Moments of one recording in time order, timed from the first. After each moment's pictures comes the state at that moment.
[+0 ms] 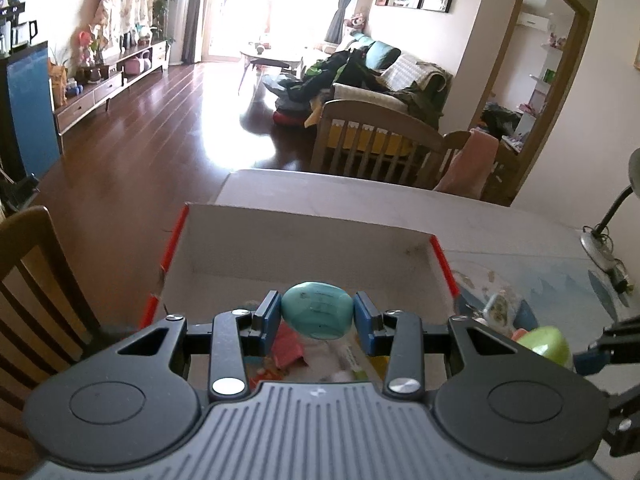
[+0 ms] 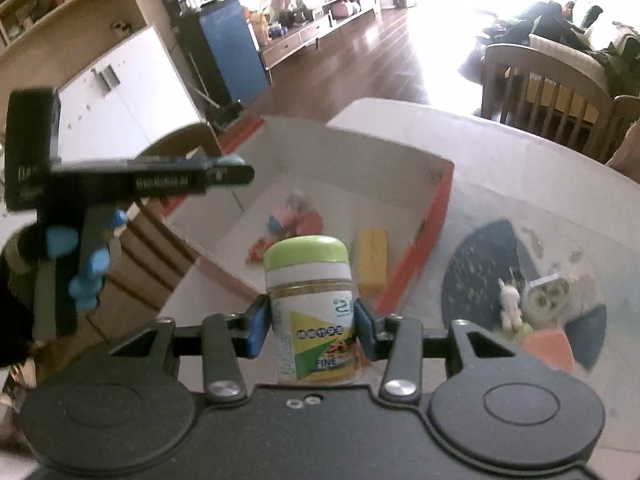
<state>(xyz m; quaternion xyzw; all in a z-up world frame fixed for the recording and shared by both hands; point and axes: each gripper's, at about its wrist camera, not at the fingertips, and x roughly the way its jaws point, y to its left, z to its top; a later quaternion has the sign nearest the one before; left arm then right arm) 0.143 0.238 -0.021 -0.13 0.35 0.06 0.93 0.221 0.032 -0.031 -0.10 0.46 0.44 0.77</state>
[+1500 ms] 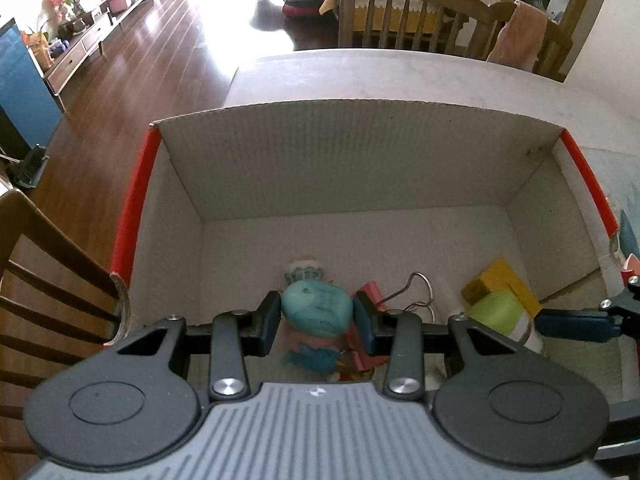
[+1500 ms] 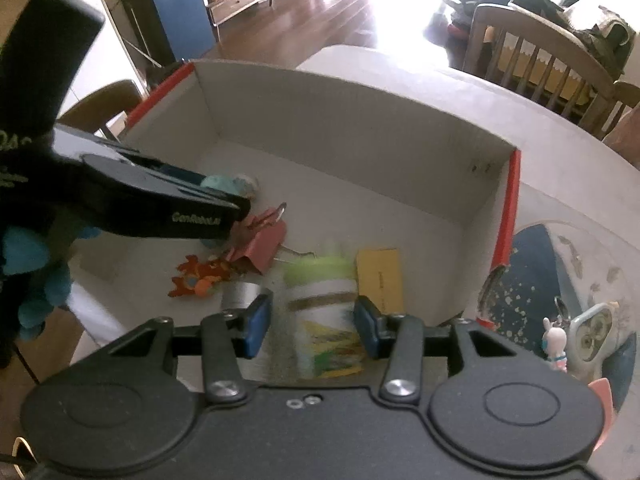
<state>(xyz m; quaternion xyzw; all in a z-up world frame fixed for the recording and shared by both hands) 0.230 0.273 -0.114 -0.06 0.52 0.07 0.85 0.254 0.121 -0.113 -0.16 0.50 0.35 0.78</state>
